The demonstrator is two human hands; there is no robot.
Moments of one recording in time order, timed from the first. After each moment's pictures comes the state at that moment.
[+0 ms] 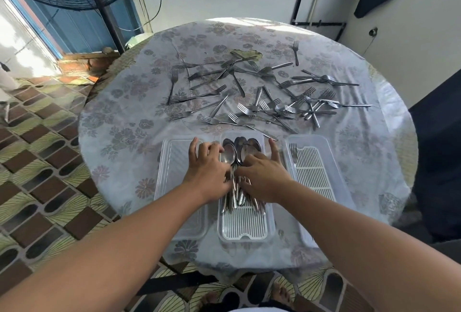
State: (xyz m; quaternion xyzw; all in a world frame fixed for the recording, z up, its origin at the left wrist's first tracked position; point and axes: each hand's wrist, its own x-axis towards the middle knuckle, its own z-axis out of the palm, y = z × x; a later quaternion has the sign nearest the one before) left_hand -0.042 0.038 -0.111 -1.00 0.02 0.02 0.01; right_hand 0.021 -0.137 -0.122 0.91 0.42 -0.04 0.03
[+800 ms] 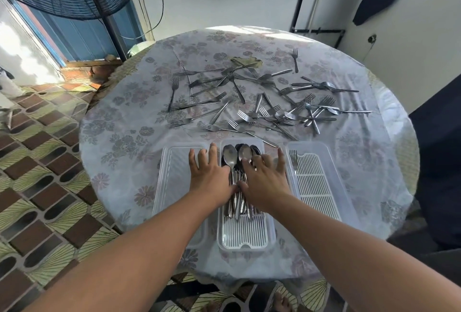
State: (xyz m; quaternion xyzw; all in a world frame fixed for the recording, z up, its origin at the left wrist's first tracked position) left_hand -0.029 0.023 -0.123 -0.99 -0.08 0.08 0.01; right_hand 0.016 -0.128 -0.140 0.96 0.28 -0.01 0.03
